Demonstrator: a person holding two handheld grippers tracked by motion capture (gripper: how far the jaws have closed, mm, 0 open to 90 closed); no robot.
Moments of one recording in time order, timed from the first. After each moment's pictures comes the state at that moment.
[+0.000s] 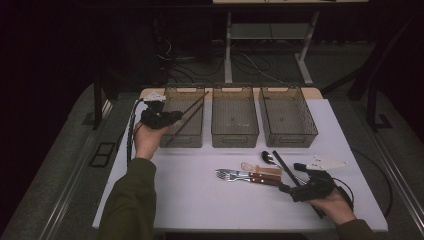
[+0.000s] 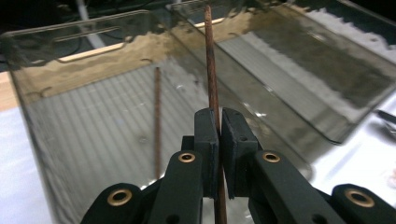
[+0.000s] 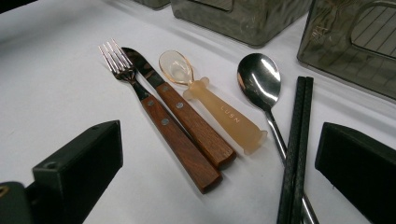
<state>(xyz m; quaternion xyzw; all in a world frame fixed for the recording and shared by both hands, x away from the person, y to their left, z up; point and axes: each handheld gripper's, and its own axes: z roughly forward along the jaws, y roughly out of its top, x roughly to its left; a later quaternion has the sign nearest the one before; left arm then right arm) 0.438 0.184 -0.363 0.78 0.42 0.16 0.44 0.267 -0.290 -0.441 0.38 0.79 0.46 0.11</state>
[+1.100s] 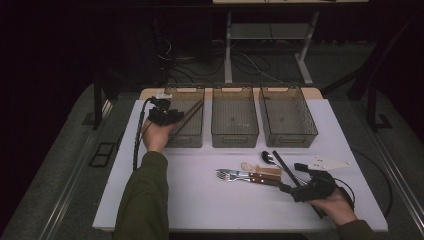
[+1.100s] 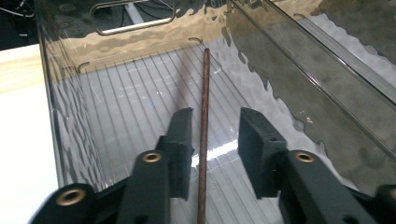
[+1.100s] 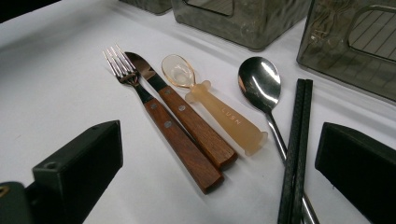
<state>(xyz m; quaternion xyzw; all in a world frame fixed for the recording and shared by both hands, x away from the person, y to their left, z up) 0.468 0.174 -0.394 0.76 0.48 0.19 0.39 0.265 -0.293 -0.440 0.38 0.79 0.47 0.11</state>
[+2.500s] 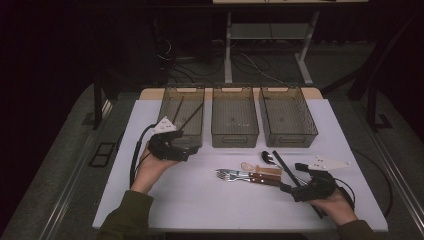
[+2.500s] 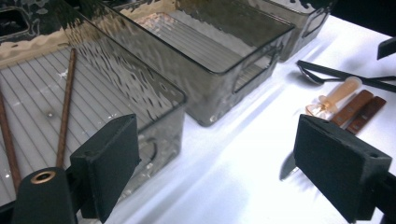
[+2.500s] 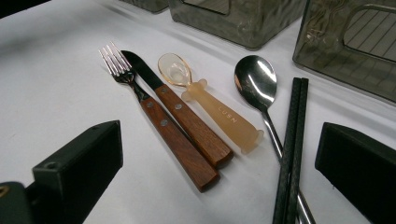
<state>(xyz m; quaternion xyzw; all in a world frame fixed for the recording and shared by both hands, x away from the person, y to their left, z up) 0.349 0.157 -0.386 0.81 0.33 0.13 0.47 0.265 -0.293 -0.440 0.38 0.79 0.47 0.11</state>
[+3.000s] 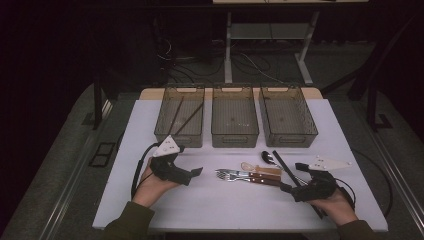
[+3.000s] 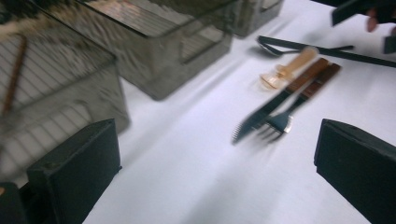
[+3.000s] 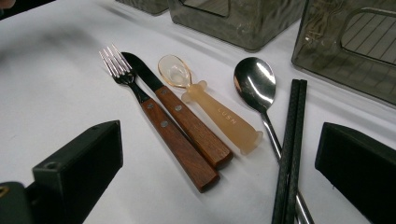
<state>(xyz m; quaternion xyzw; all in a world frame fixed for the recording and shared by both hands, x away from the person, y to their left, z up) 0.304 0.149 -0.407 0.82 0.29 0.12 0.48 0.265 -0.294 -0.439 0.38 0.79 0.47 0.11</state>
